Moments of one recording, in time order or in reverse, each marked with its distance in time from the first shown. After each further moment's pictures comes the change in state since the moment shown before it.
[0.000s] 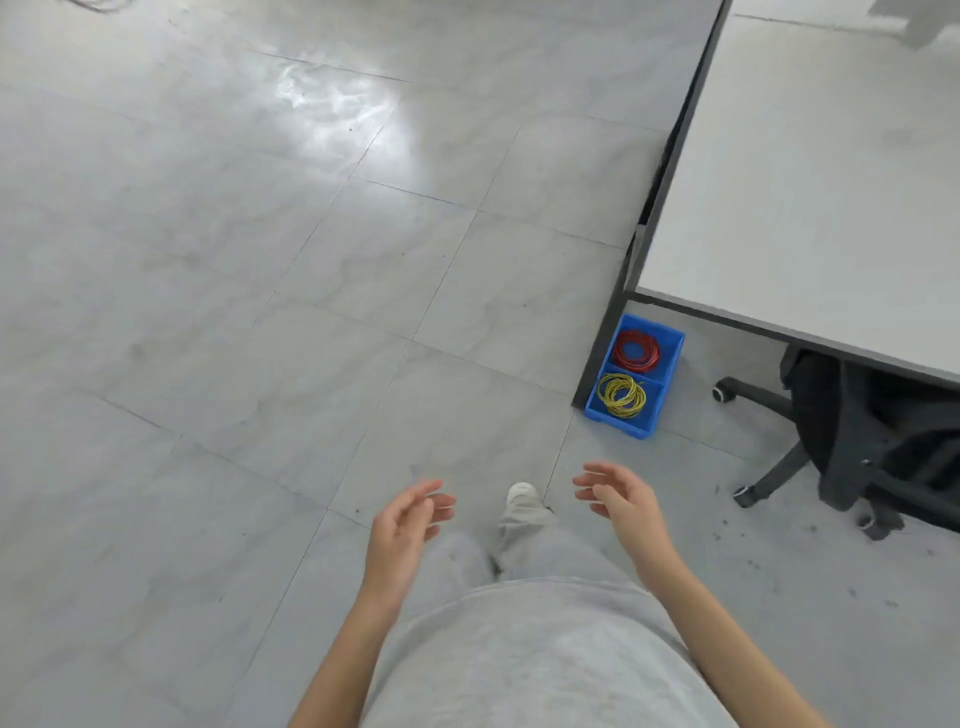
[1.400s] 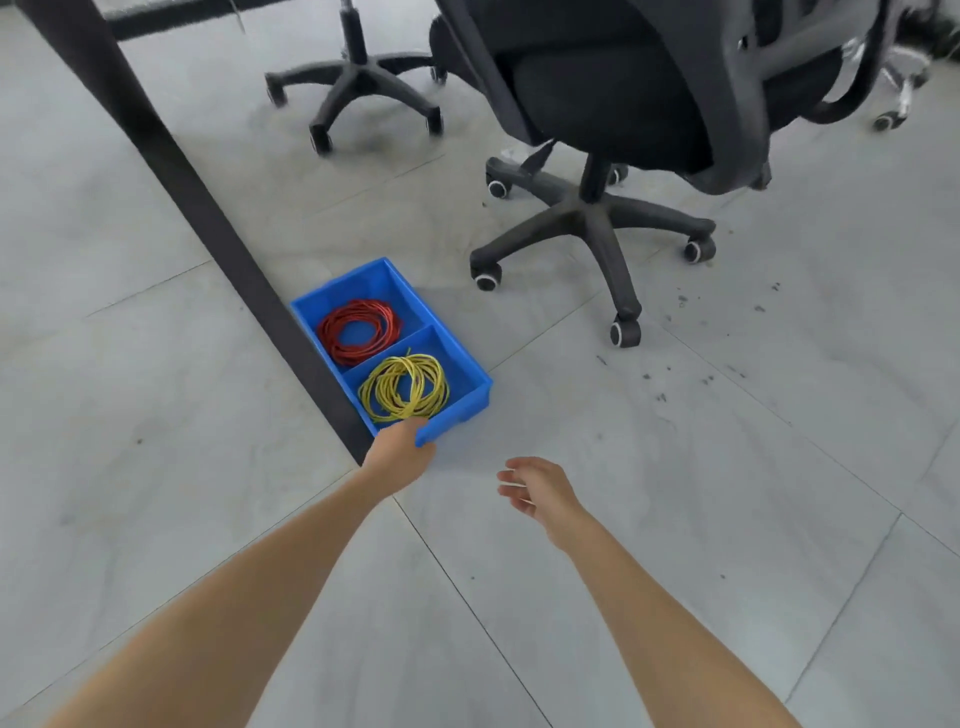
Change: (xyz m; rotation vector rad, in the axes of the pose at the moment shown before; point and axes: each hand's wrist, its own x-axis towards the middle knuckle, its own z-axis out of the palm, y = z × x) left_hand 0.515 -0.339 0.403 1.317 -0.999 0.697; right_hand 0.431 0.435 -0.033 0.802 0.786 0.215
